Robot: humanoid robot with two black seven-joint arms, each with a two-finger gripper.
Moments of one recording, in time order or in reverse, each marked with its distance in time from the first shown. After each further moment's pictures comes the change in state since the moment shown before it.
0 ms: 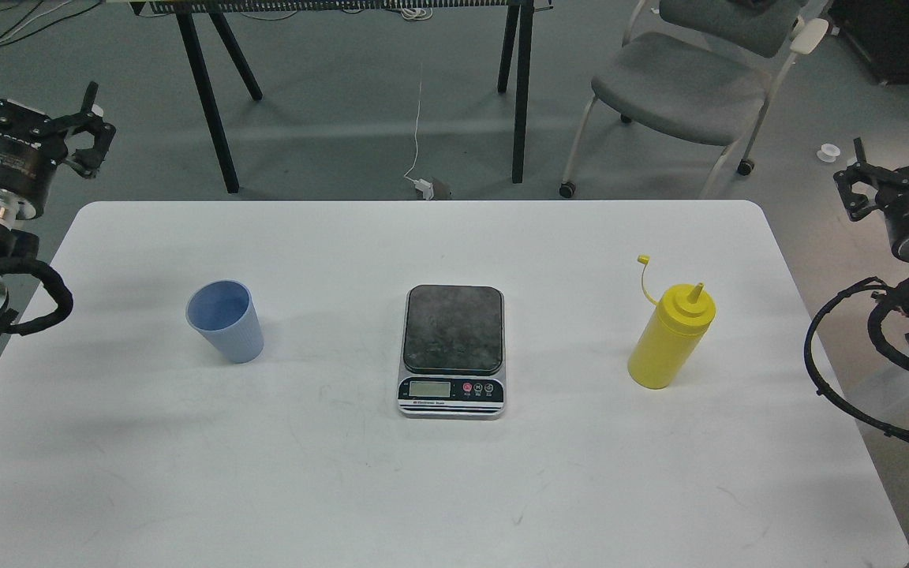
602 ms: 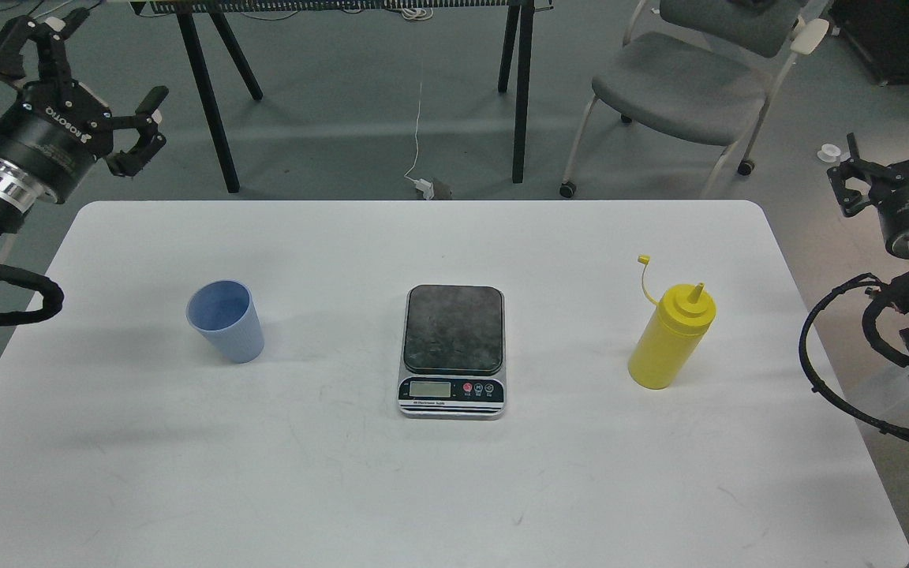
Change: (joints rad) left arm -0.056 0.138 0.068 -0.203 0.646 -0.005 0.066; right arm -0.004 -0.008 0.005 0.014 0.000 0.000 0.000
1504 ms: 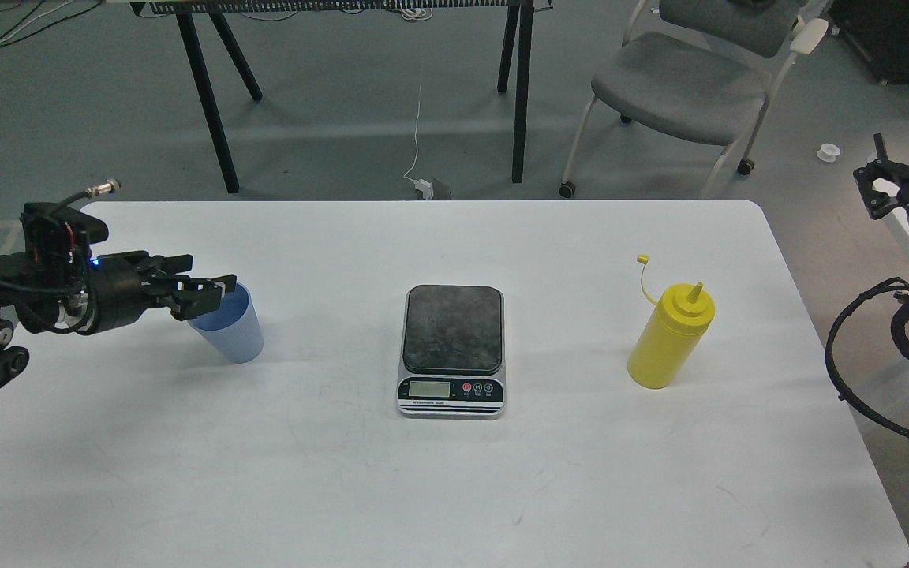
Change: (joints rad) left arm -0.042 -0.010 0.475 0.126 1.511 0.397 -0.186; right arm -0.035 -0.057 0.003 0.044 0.000 0.000 -0.002
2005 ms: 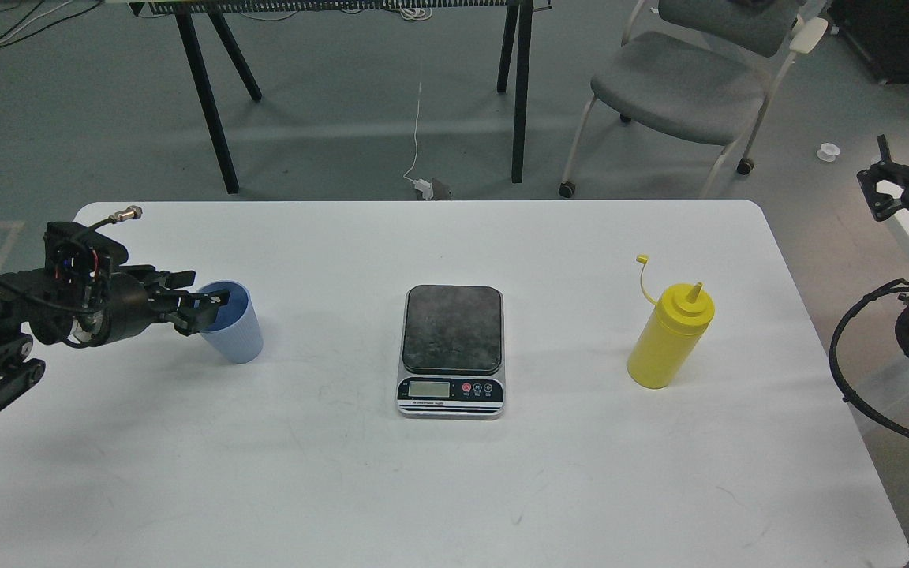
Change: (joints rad) left arm -0.044 -0.079 0.118 0.154 -0.003 0.070 -0.011; right arm -0.001 -0.007 0.000 0.001 0.000 0.000 -0.002
